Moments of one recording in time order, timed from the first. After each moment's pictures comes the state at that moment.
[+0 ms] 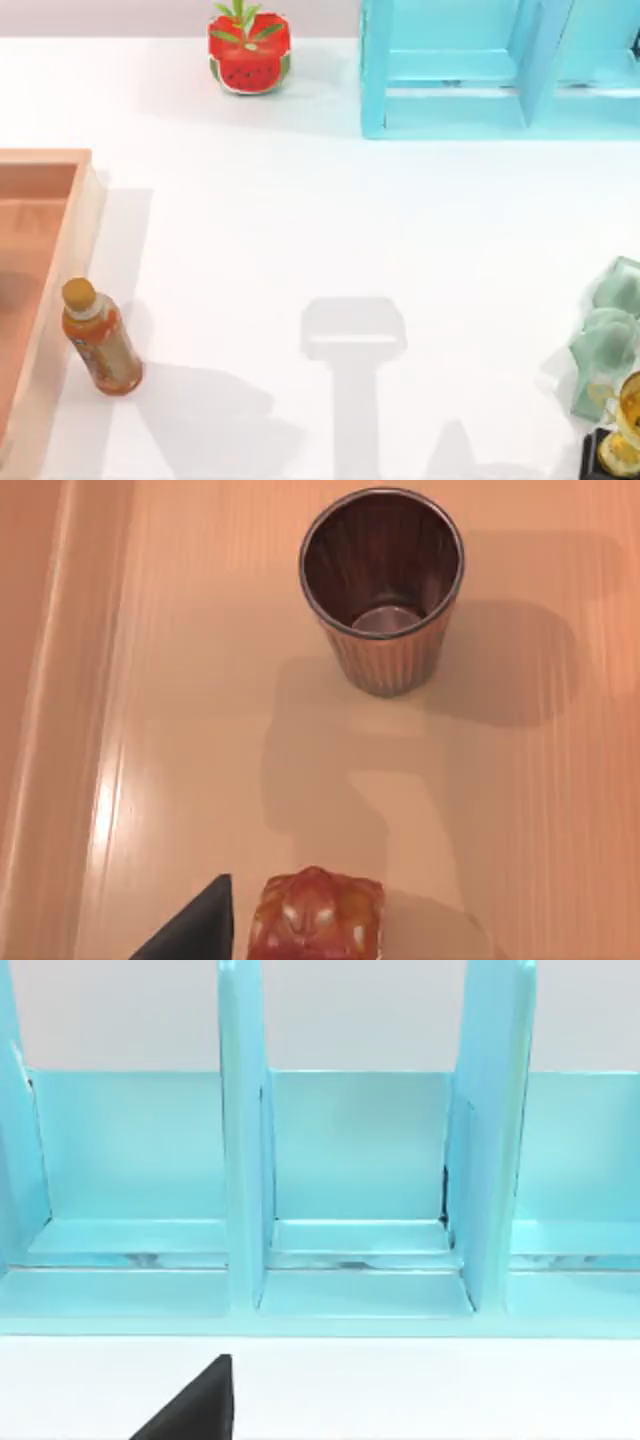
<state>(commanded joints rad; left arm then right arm) 0.19 0.89 0.67 -0.68 0.00 0.20 0.00 0.00 0.00 0.00 0.00 0.00</state>
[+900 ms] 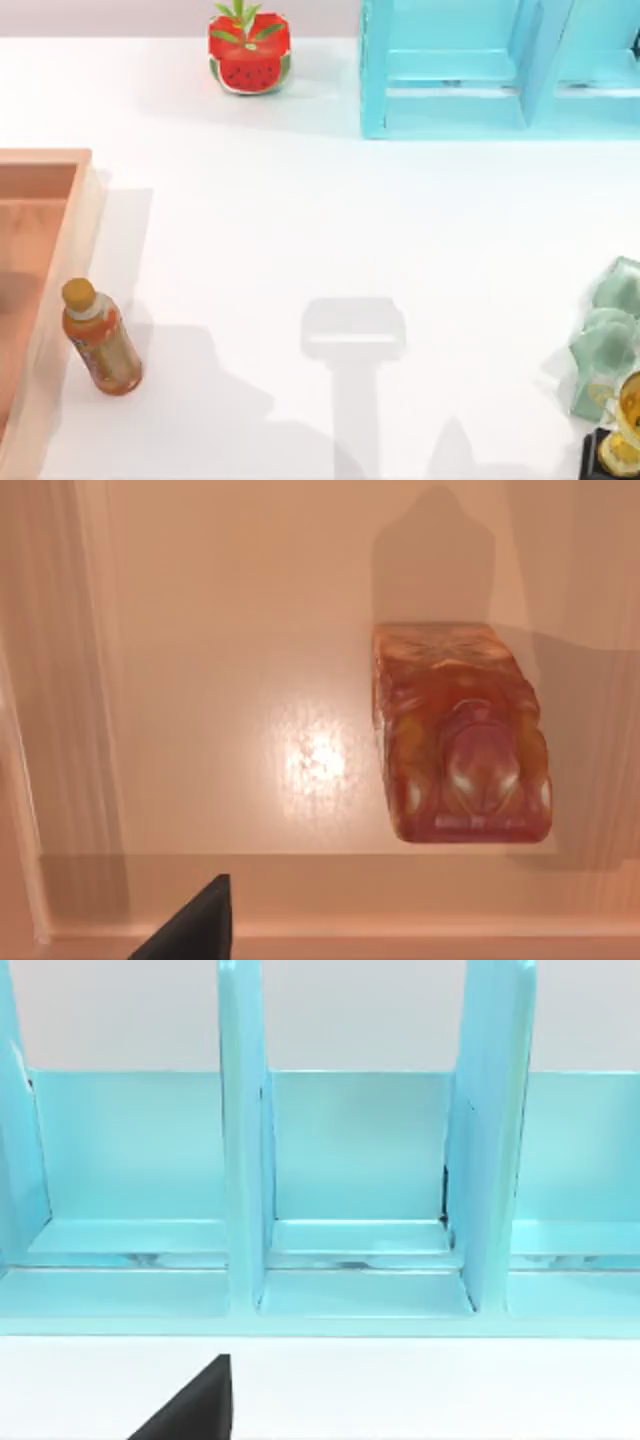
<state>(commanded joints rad) 0.34 1.58 1.20 -1.20 0.00 0.36 0.00 0.00 0.00 0.00 0.00 0.00</state>
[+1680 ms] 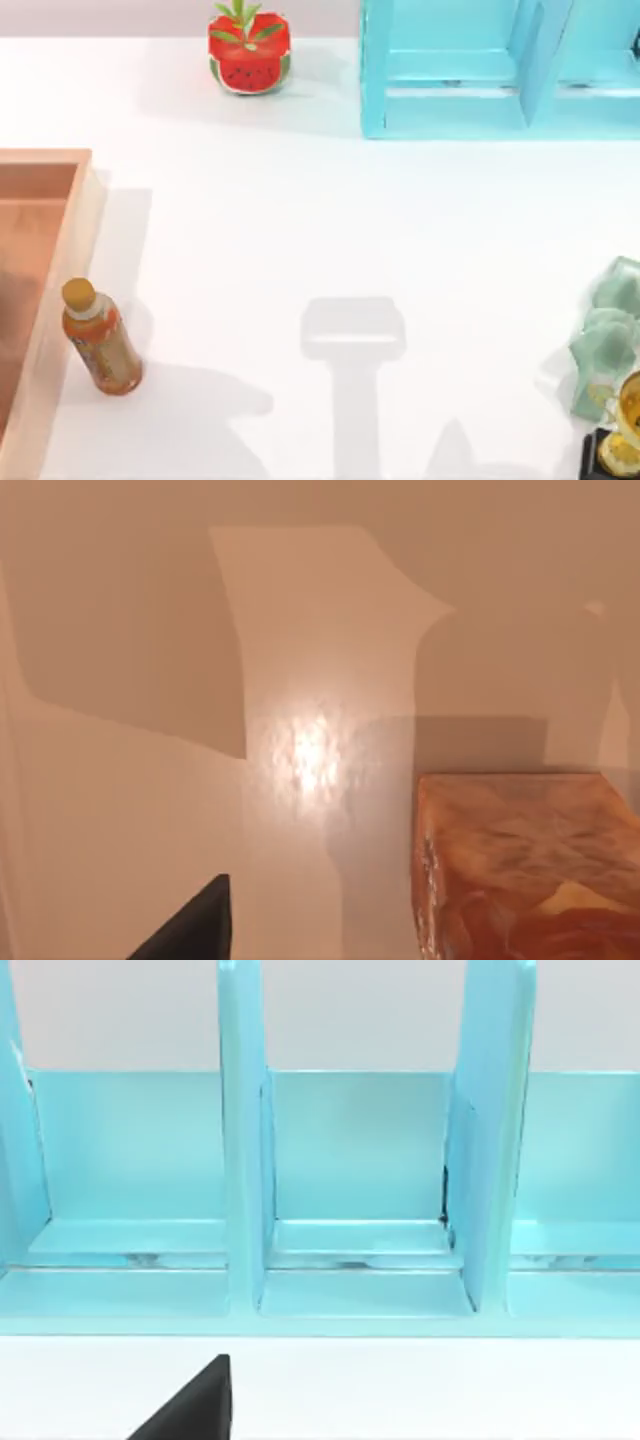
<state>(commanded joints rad) 0.34 1.69 0.98 -0.86 0.00 0.36 0.00 0.00 0.00 0.00 0.00 0.00</state>
